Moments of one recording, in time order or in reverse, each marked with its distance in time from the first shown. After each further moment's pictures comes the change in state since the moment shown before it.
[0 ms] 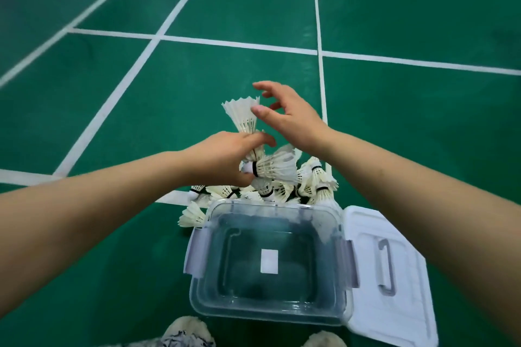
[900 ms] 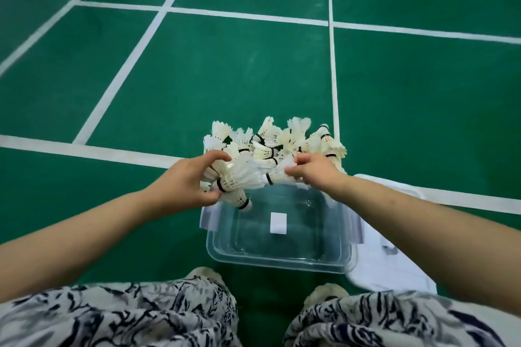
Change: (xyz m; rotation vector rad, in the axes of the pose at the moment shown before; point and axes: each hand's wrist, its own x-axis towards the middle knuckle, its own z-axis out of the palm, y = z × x) left_hand -0.119 -0.015 0.061 -0.367 0.053 -0.322; right_hand -0.100 0.067 0.065 0.190 -0.186 0.617
